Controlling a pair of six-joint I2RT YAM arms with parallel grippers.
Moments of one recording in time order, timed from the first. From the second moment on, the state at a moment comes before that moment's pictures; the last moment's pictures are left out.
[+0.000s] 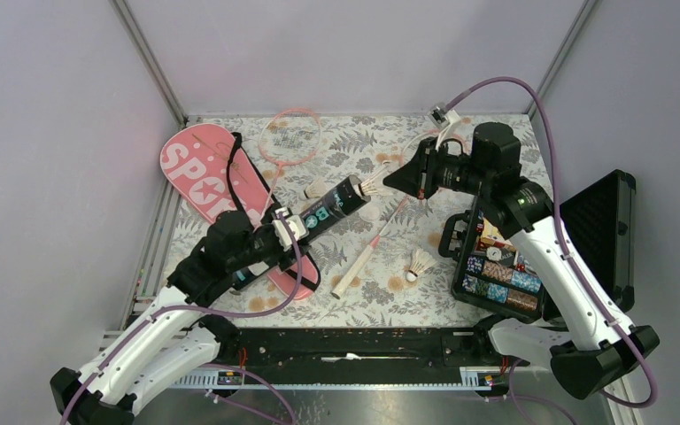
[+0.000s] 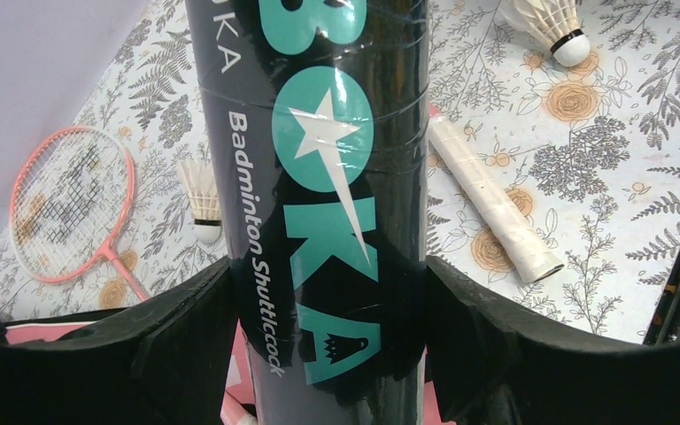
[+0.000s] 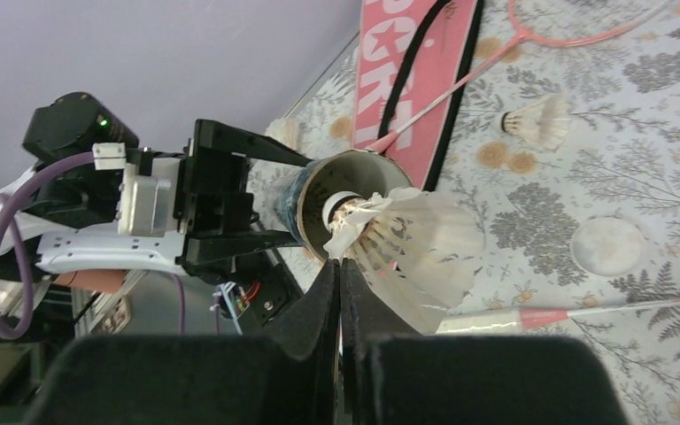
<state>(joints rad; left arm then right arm) -0.60 0.70 0.65 -0.32 0.31 0.46 0.43 1.13 1.30 -0.47 -0.62 0.39</state>
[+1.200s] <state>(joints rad) -0.60 0.65 0.64 -0.30 0.43 0.47 0.55 1.23 1.19 -0.21 -0.82 0.57</state>
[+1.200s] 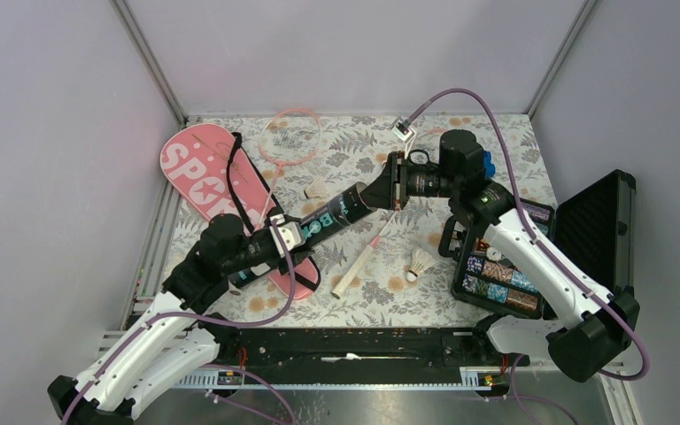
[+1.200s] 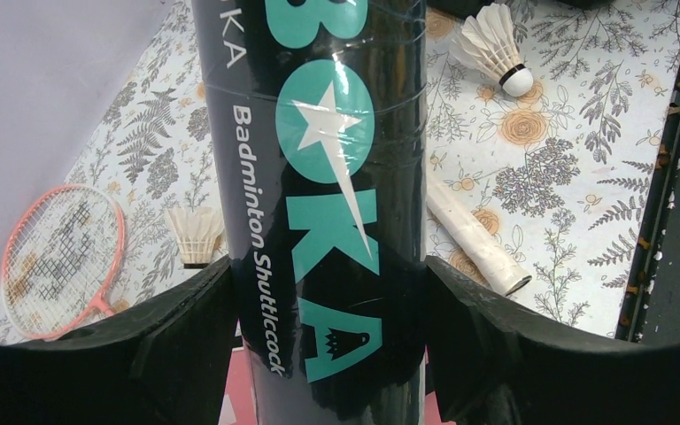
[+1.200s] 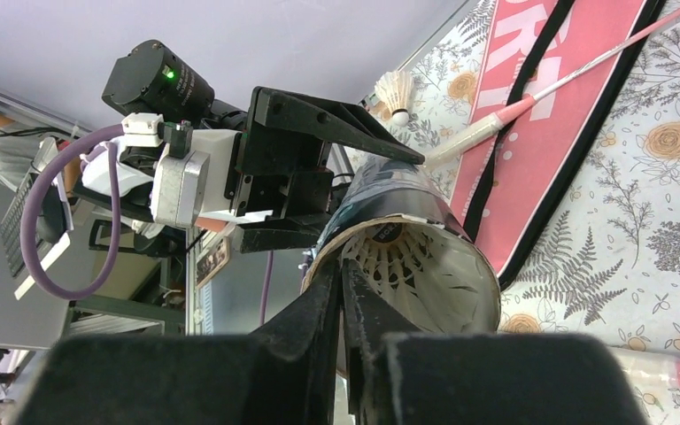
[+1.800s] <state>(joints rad) -0.60 0.61 0.58 -0.26 0.38 0.47 0.47 1.20 1.17 -0.24 -0.76 0.68</state>
